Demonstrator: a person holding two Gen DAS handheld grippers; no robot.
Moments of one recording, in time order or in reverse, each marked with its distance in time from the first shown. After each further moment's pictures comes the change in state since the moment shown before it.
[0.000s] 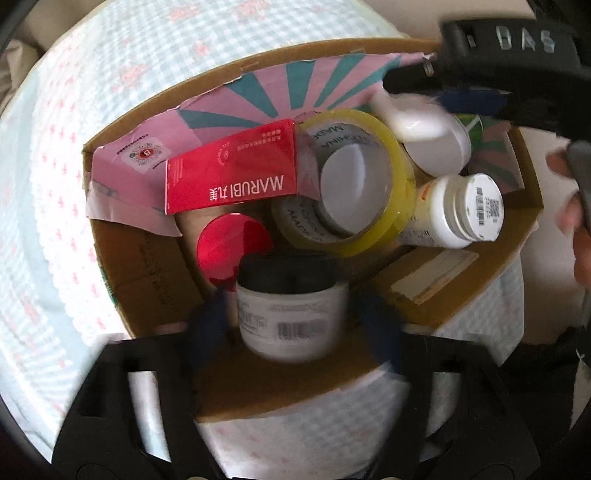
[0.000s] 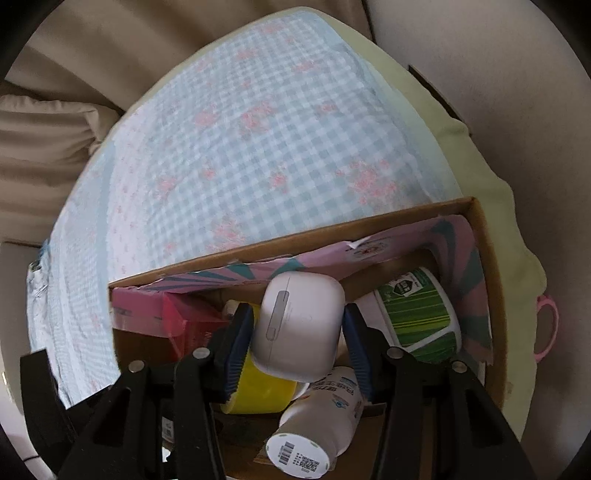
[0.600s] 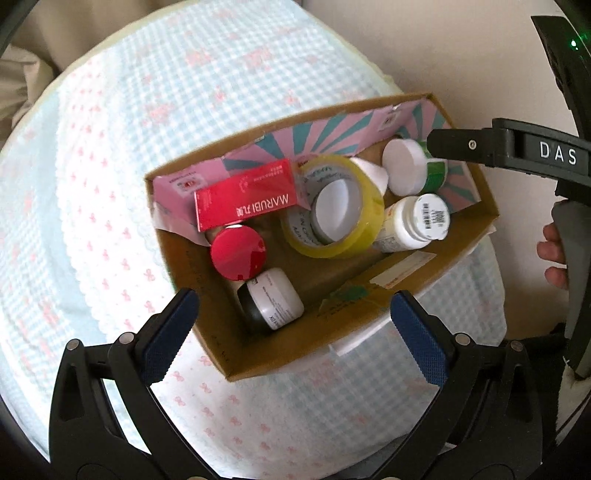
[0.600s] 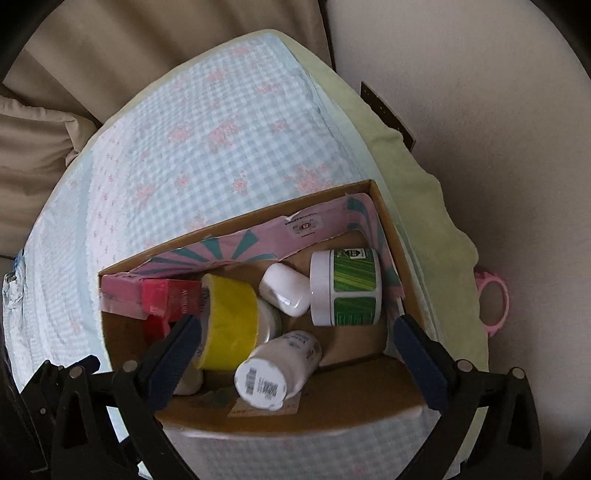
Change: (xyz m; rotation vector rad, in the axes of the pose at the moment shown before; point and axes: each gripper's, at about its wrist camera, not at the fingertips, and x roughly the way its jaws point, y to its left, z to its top) left arm -0.073 0.012 -0.017 0.015 -0.122 -0.022; right arm -0.058 -0.005 -0.033 0.033 -0.066 -0.140
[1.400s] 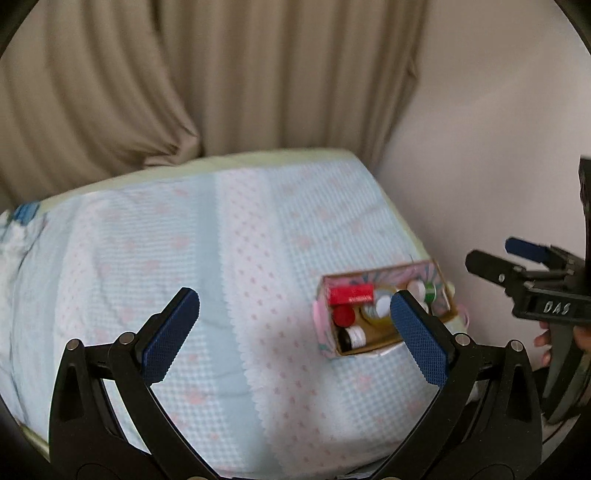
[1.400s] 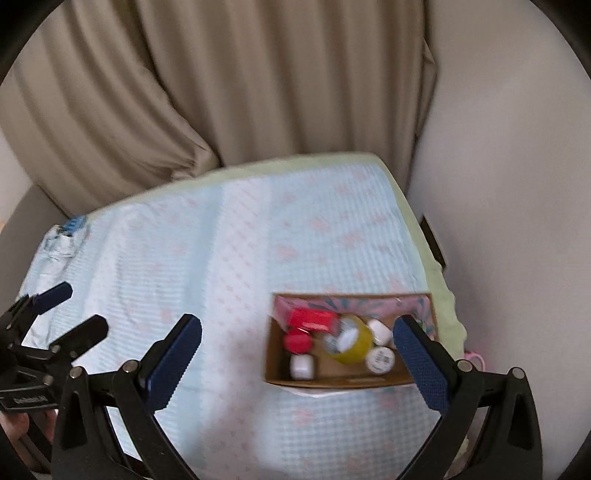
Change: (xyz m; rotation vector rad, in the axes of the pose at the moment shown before) left arm -0.314 0.120 -0.128 -0.276 -0.568 0.150; right arm -0.234 0.184 -0.087 -0.311 -0.366 0.069
